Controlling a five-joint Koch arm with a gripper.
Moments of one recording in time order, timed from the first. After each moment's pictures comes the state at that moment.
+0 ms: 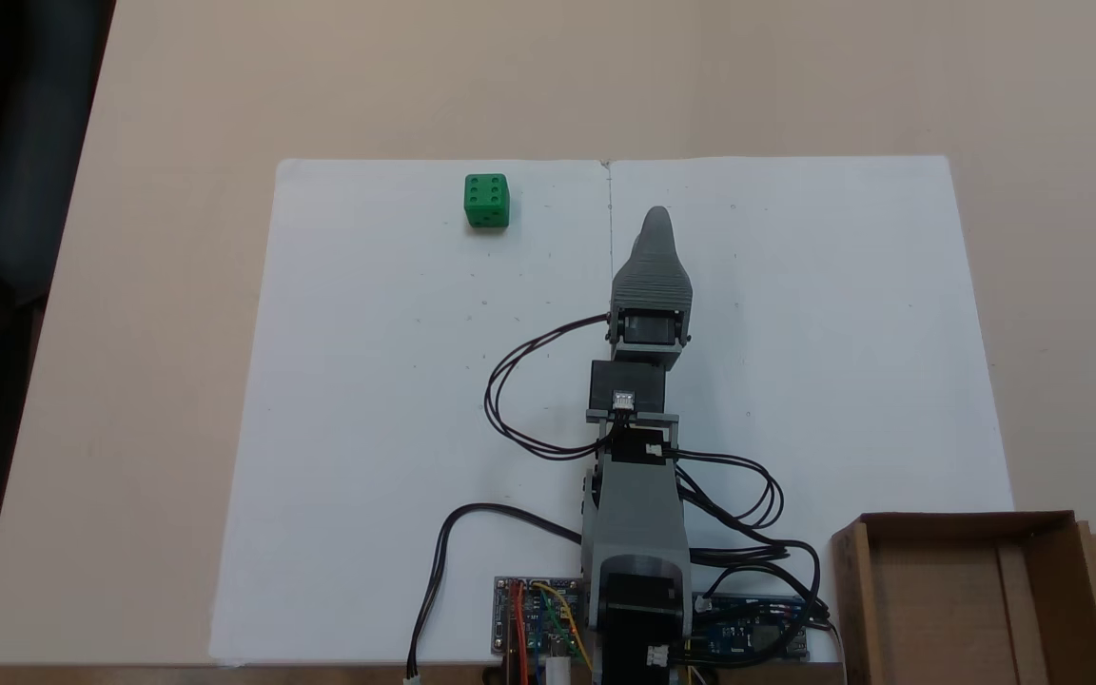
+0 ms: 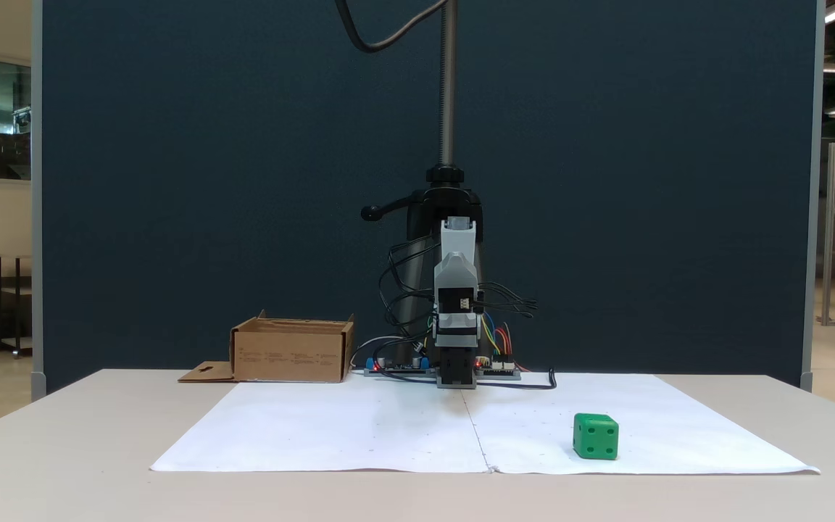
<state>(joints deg) 4.0 129.1 175.1 -79.6 2.5</state>
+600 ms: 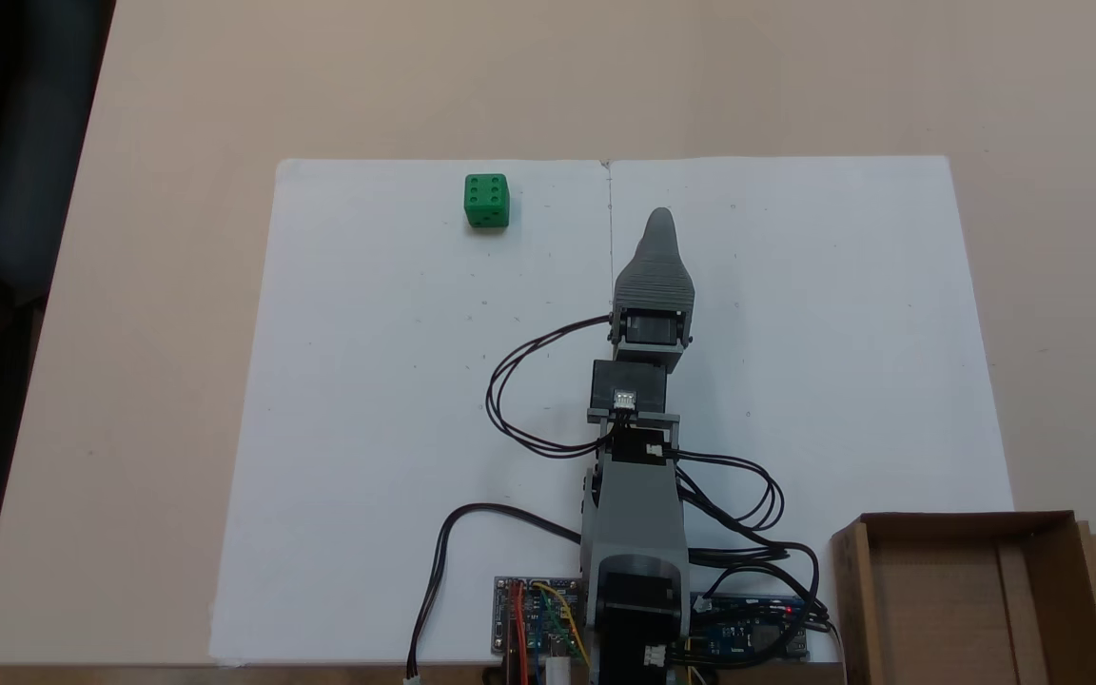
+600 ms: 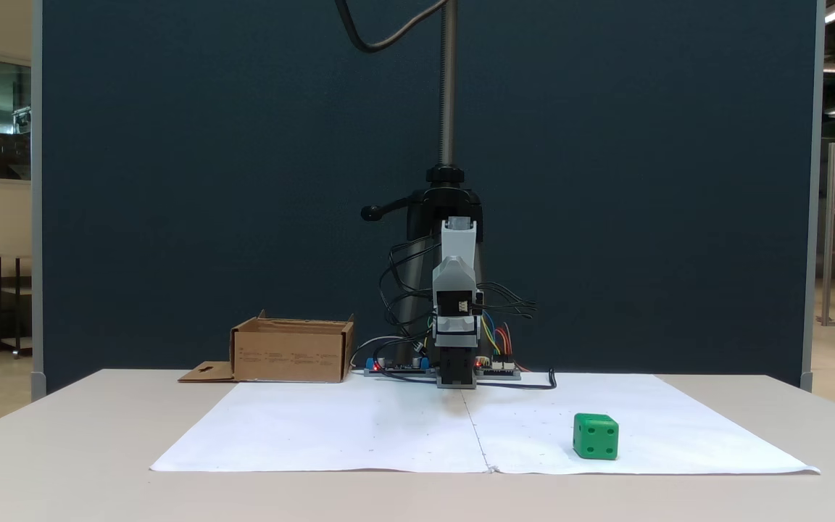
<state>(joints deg) 4.7 129.1 175.1 -77.6 2.5</state>
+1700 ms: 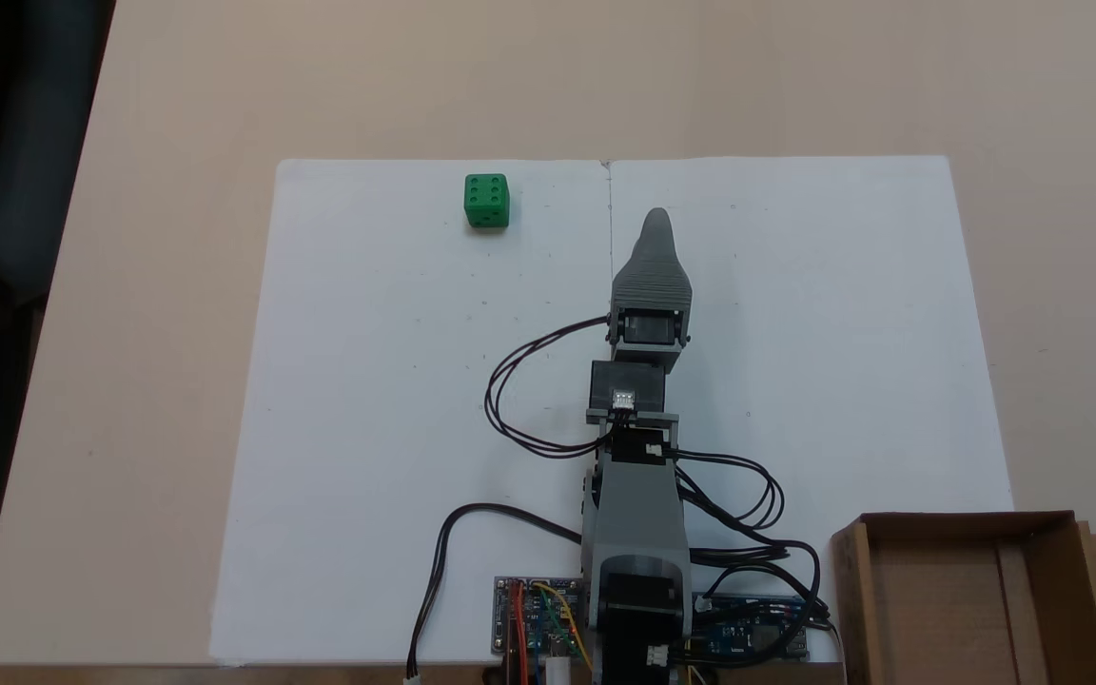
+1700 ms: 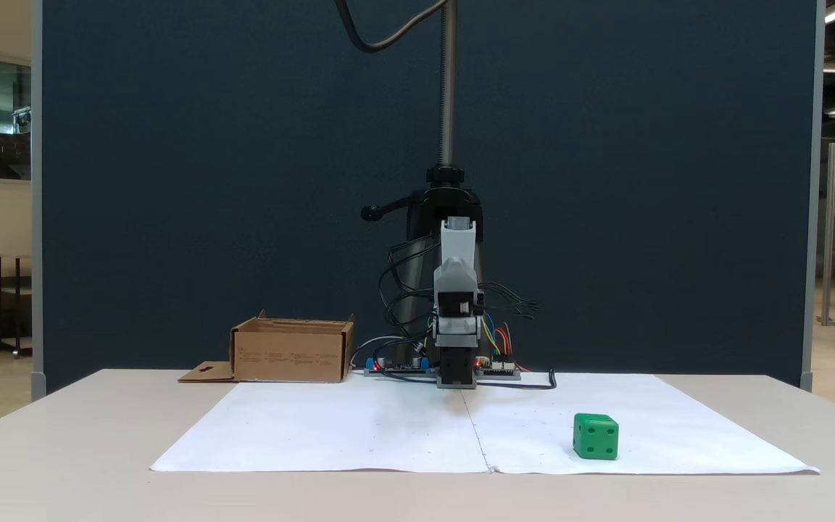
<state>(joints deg) 4.0 129.1 174.5 -74.4 2.4</state>
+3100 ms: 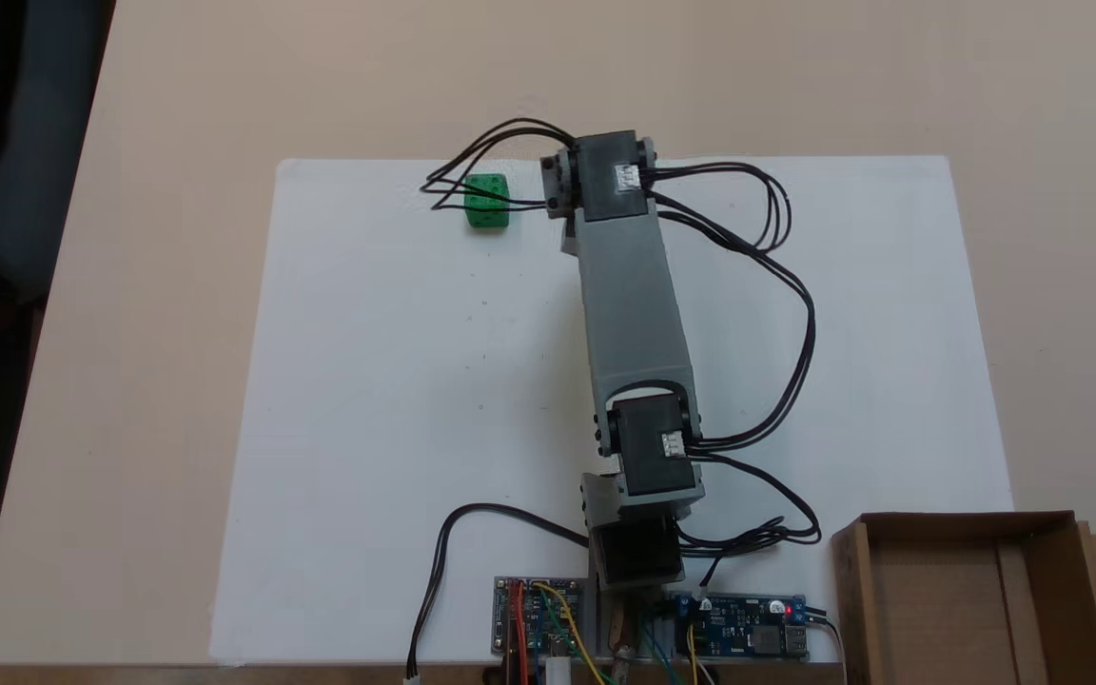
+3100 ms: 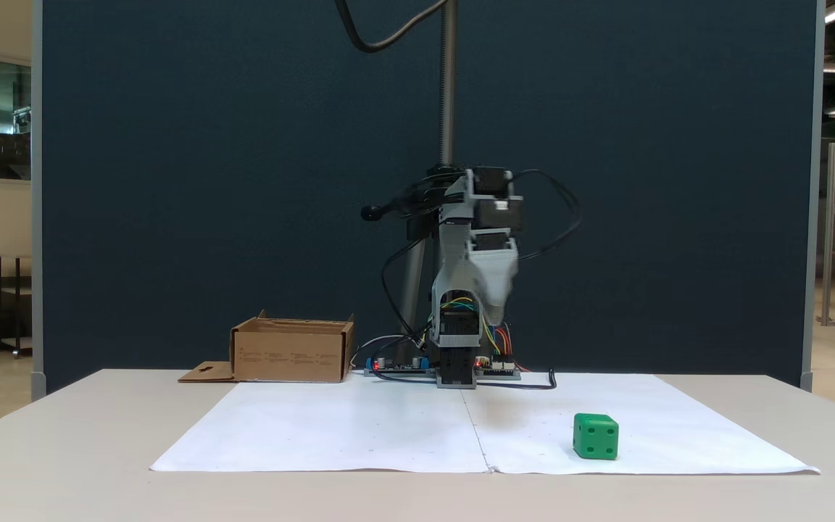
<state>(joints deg) -9.8 92.1 81.9 54.6 12.1</state>
